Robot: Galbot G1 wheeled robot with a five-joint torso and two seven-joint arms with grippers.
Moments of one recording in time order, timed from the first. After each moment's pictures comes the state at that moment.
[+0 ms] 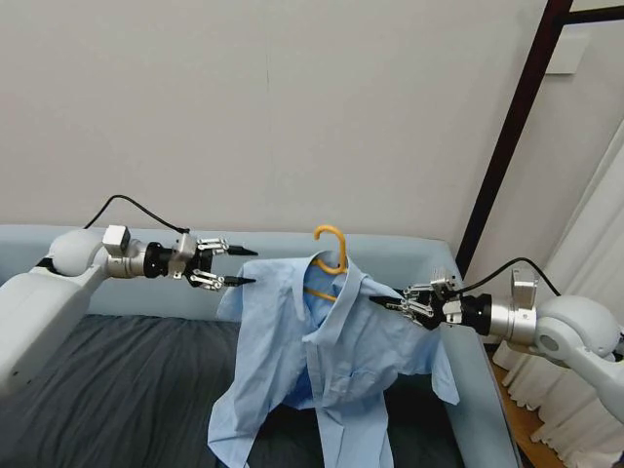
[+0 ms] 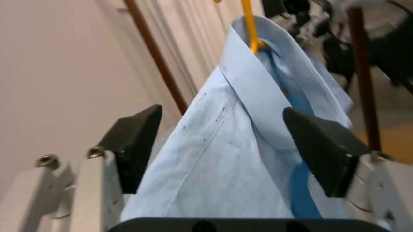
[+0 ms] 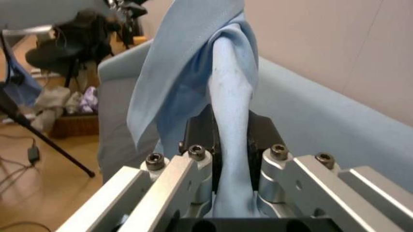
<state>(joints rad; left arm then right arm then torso) 0.39 -0.64 -0.05 -1.39 -0.92 -0.23 1.17 -0.61 0.49 0.05 1.87 1.06 -0.22 -0.64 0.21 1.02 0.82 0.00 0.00</state>
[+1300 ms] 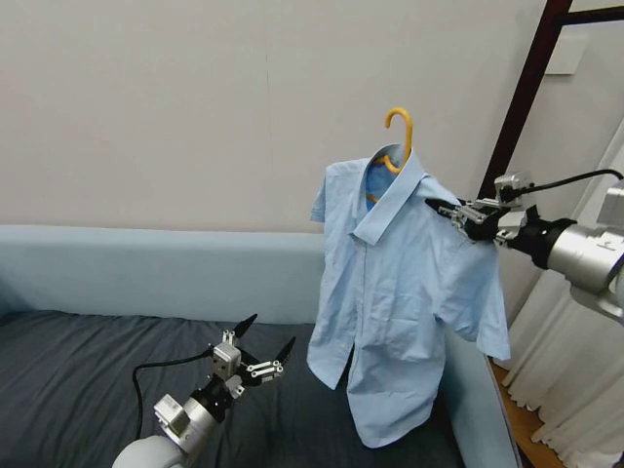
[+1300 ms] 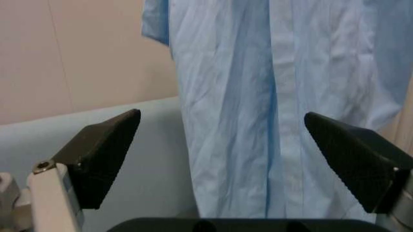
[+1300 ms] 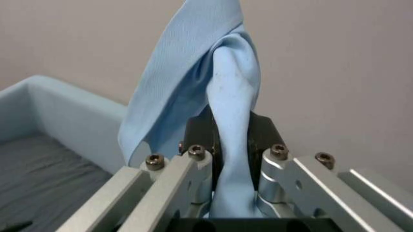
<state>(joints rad) 1.29 -0.89 -0.24 -2.02 -0.52 -0.20 0.10 -0.48 0.23 0.17 2.14 1.45 -0.35 0.06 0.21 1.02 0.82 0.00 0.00</state>
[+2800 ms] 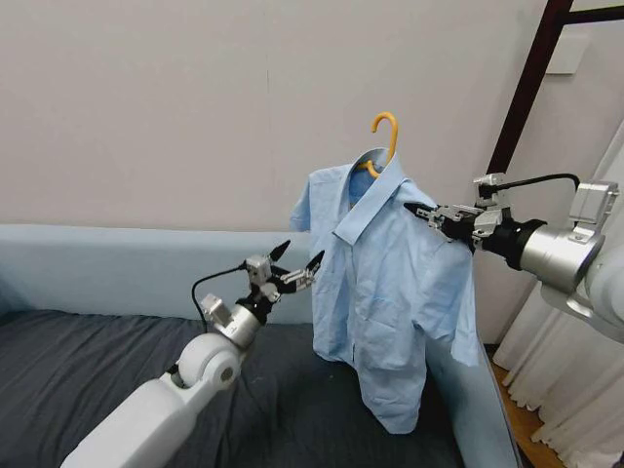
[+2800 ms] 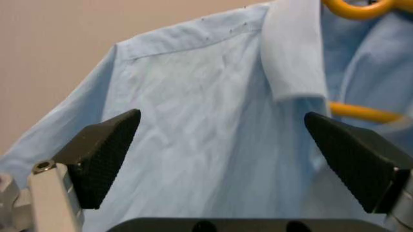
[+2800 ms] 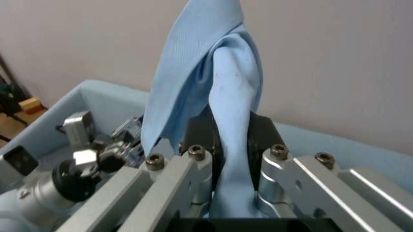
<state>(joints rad) 0.51 -1.05 0.13 -1.65 -0.95 -0.19 0.05 -0.45 0.41 0.15 2.15 1.58 -0.47 0.17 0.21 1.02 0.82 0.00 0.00</state>
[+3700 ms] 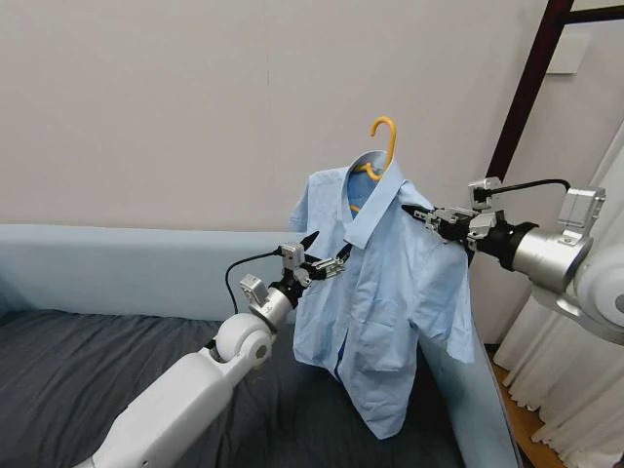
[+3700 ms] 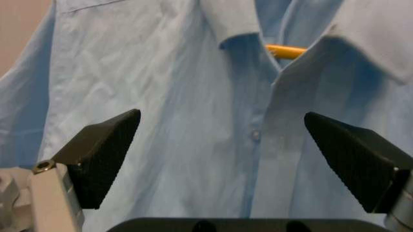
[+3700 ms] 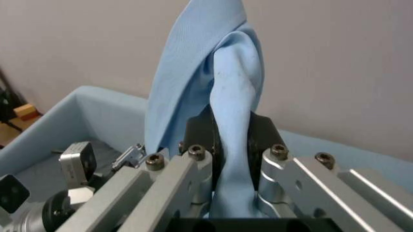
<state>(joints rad) 0.53 -1.06 0.19 -1.68 -0.88 -0.16 0.05 -0.45 0.44 0.16 2.11 1.55 -0.47 0.16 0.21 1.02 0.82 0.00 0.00</state>
